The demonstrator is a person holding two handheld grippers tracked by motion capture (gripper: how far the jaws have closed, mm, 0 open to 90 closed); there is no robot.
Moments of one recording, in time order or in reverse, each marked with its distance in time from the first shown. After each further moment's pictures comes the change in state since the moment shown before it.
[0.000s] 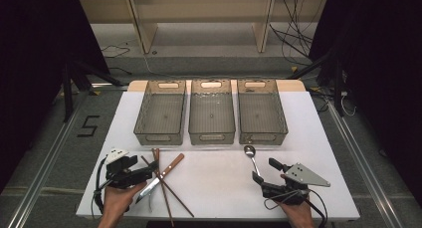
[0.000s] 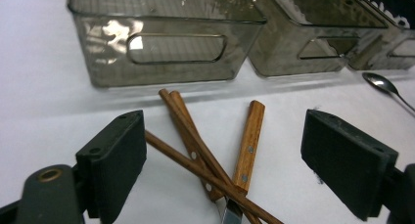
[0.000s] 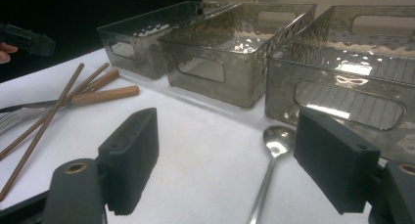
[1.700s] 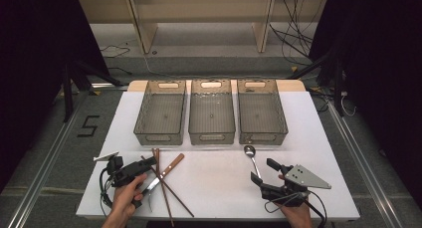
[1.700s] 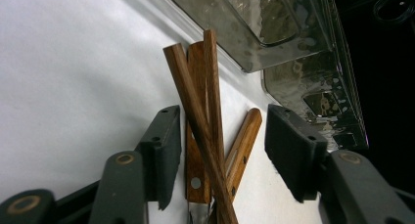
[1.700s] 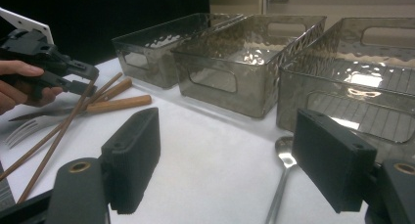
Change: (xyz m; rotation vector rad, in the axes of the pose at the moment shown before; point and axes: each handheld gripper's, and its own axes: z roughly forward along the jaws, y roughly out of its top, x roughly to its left) left arm 0.045 -0.026 0.040 0.079 -0.184 -0.709; right arm 0.005 0.001 -0.002 -0.042 0.034 -0.003
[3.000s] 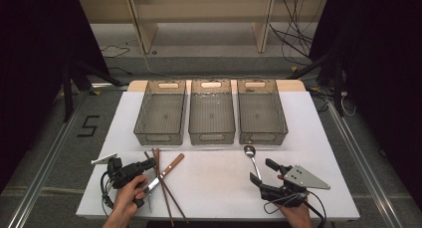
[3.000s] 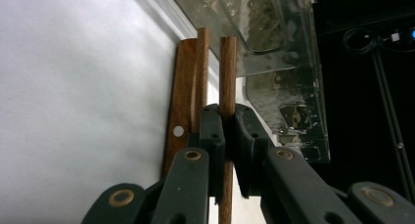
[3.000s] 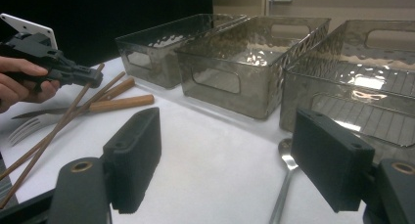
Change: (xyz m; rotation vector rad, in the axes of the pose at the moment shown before) left arm 0.002 -0.003 -0.001 -0.025 -0.090 -0.138; right arm 0.002 -0.001 0.001 -0.001 0.009 -0.011
